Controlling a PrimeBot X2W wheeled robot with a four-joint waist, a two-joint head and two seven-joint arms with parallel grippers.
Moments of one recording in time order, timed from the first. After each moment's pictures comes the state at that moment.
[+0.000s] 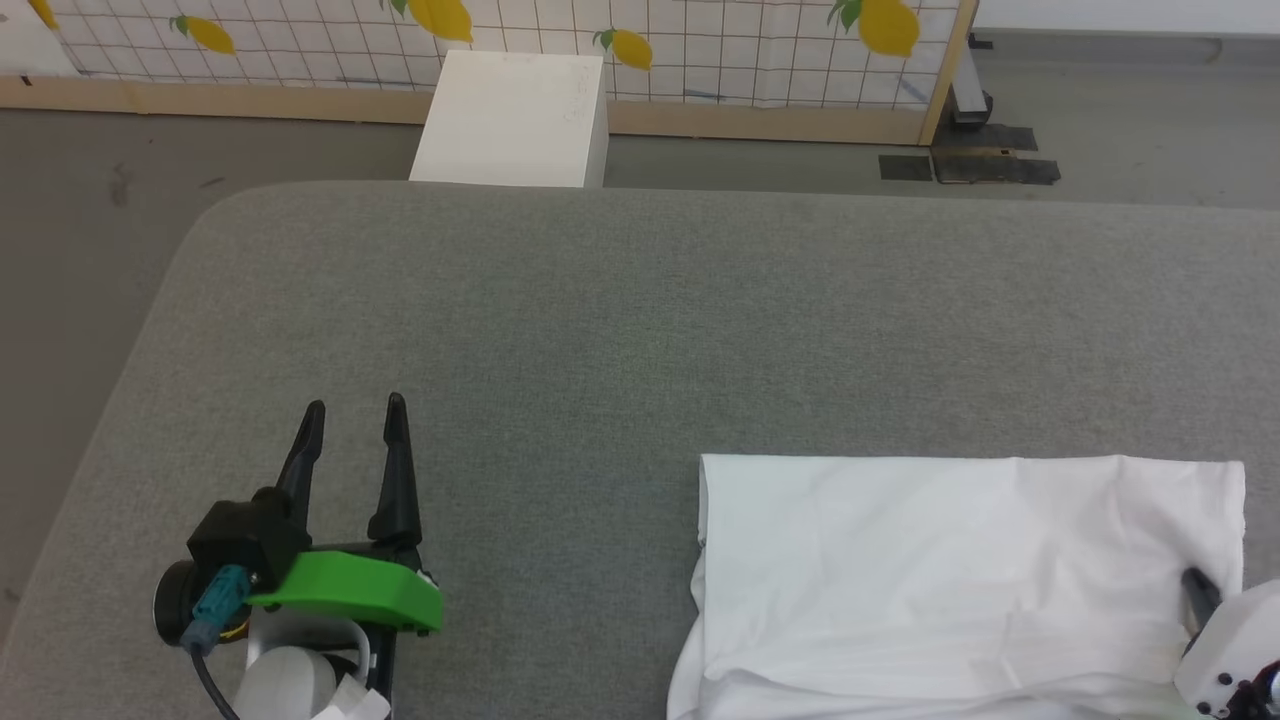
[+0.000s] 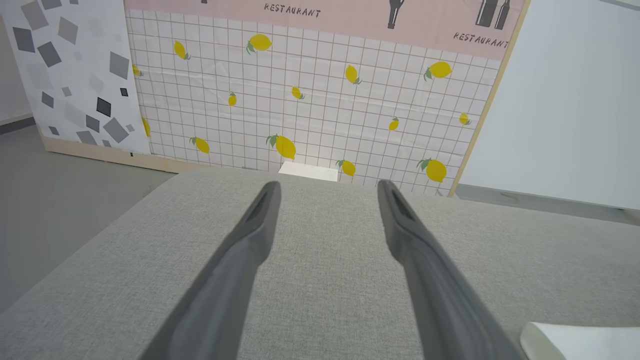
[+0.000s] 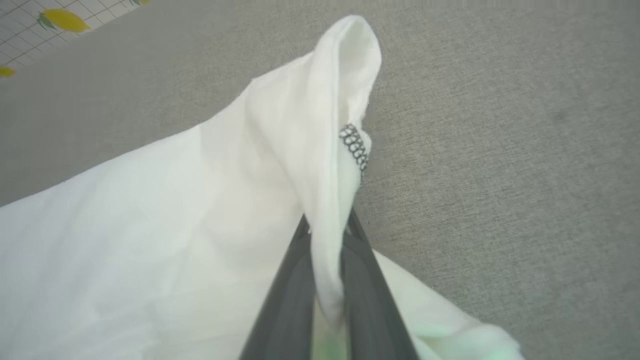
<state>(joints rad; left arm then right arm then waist) -0.11 0.05 0.02 0.13 -0.20 -0.09 -0.26 0.00 -0.05 -0.47 0.07 0.25 0.13 0.57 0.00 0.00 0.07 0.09</state>
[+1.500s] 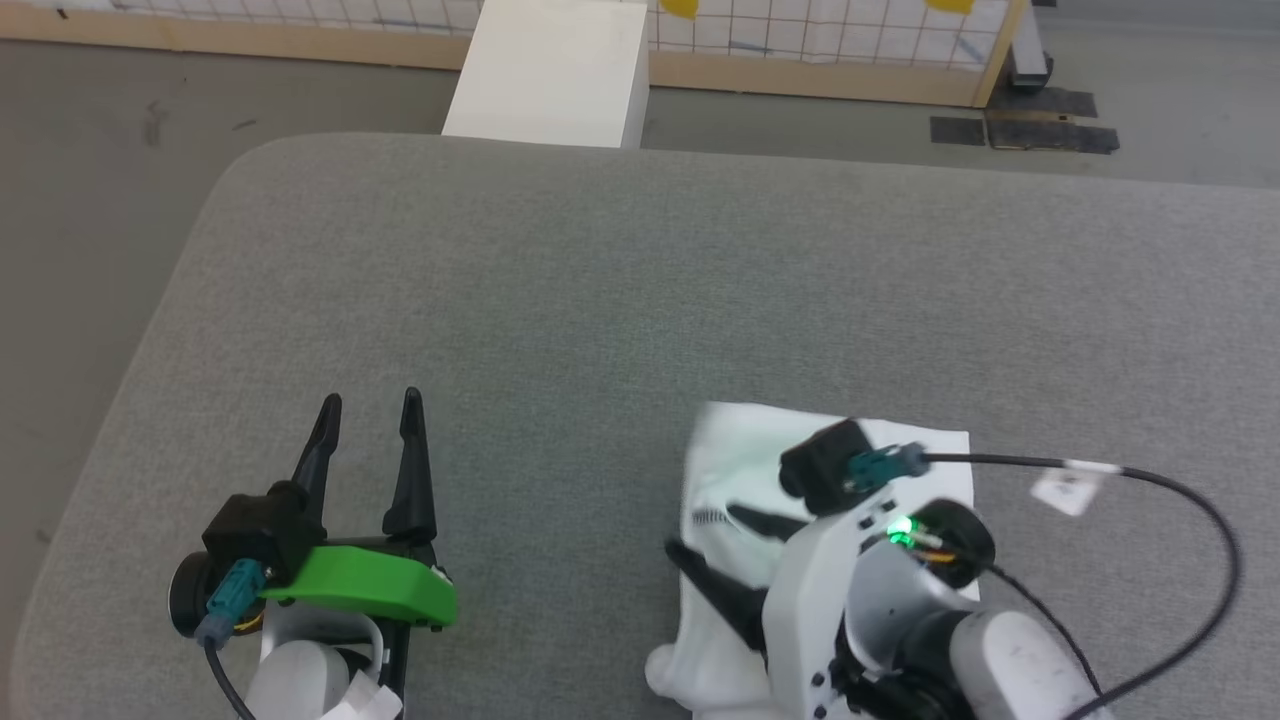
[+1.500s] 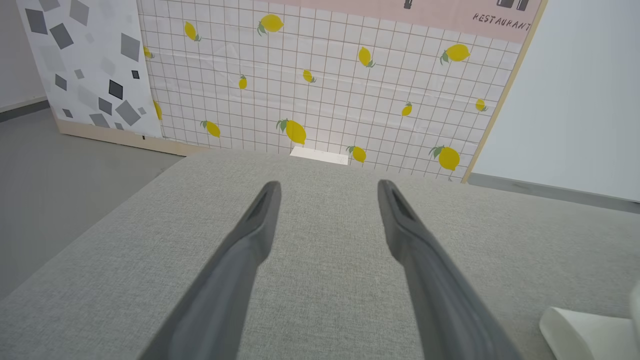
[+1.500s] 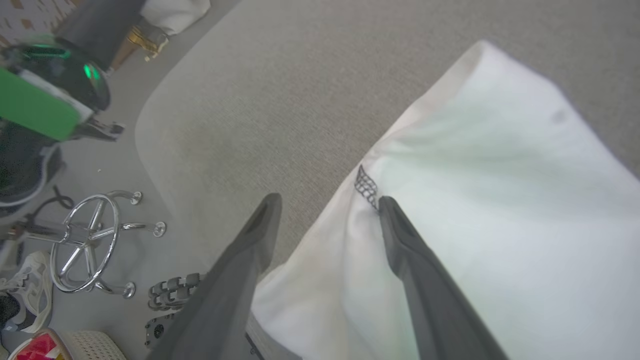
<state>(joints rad) -0.11 0.05 -0.01 0.13 -0.21 -0.08 -0.26 -0.16 -0.05 0.41 -0.07 0.38 0.13 0.72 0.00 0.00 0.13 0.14</state>
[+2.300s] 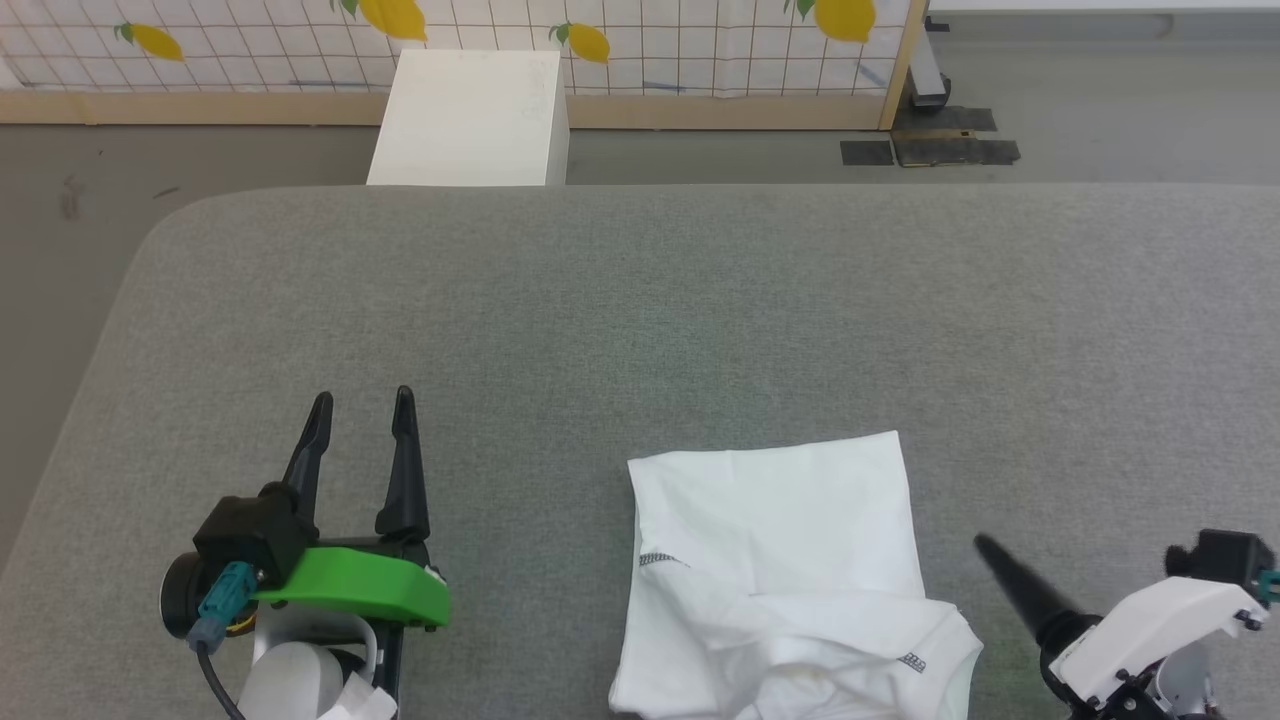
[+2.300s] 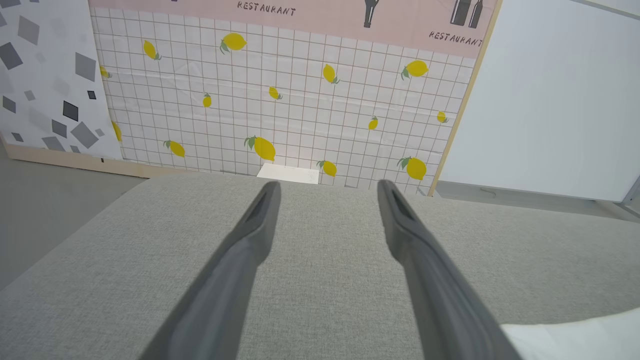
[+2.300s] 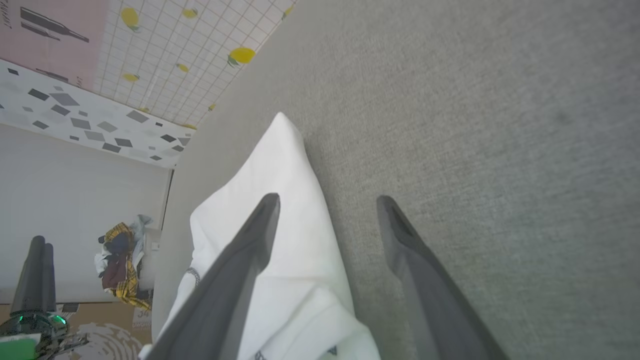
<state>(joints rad) -0.11 0.05 0.00 0.11 -0.20 -0.08 -0.26 0.03 -0.05 -0.18 0.10 0.82 0.13 0.49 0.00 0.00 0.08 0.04</state>
